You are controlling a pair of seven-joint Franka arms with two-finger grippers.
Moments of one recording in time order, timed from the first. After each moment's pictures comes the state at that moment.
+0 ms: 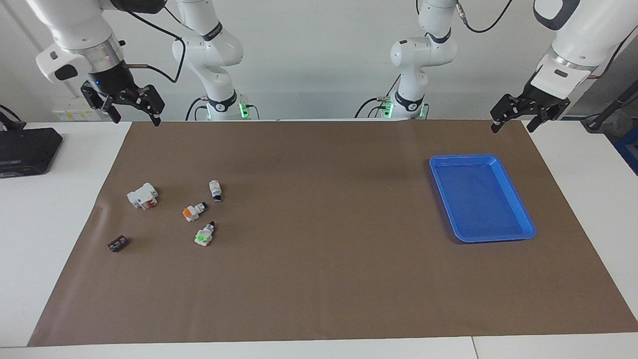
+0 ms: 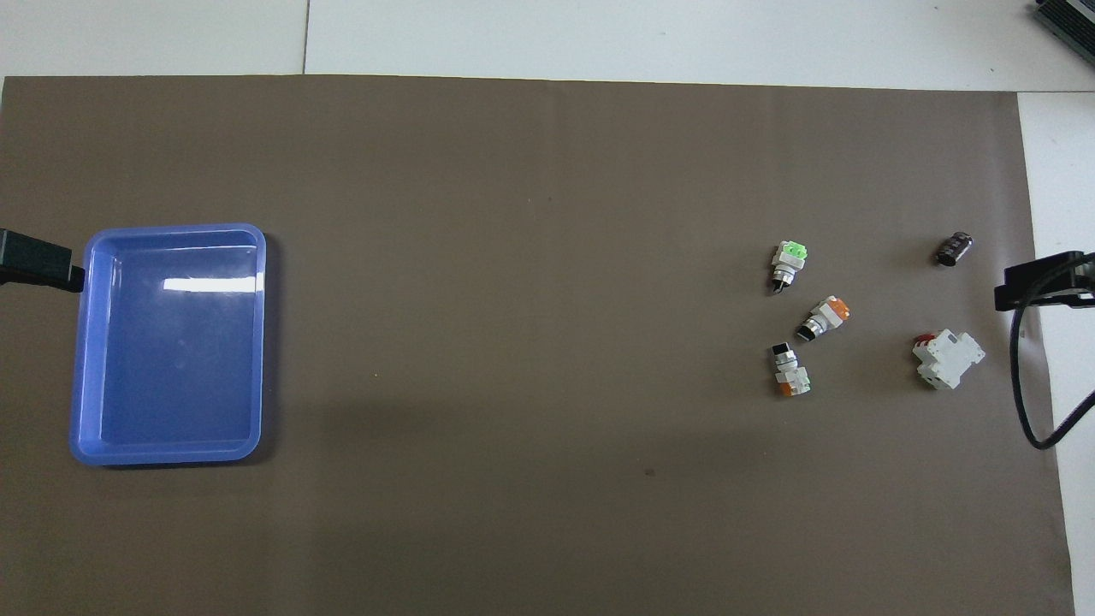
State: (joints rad) left arm 0.06 0.00 -0.04 -1.52 -0.02 1.50 0.07; right arm 0.00 -0.05 -0.05 -1.56 -0.04 1.48 0.05
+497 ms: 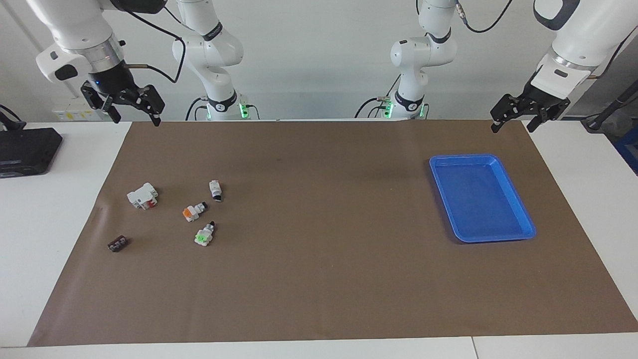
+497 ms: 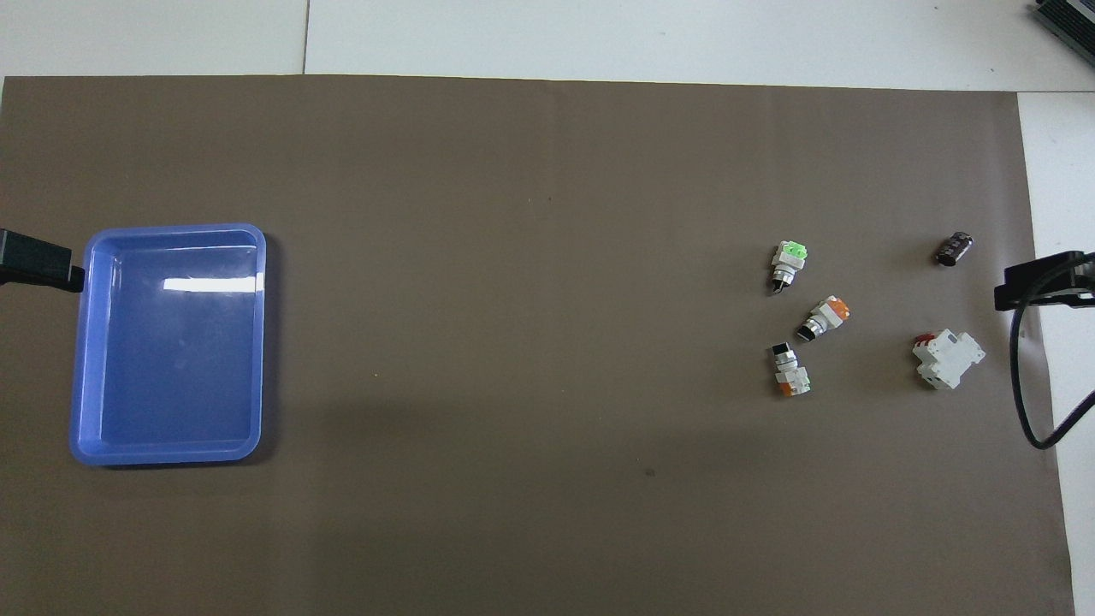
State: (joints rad) left arm 0.06 0.00 -0.04 -1.52 -0.02 1.50 0.07; right arm 0.00 -0.05 -0.05 -1.56 -0.04 1.48 0.05
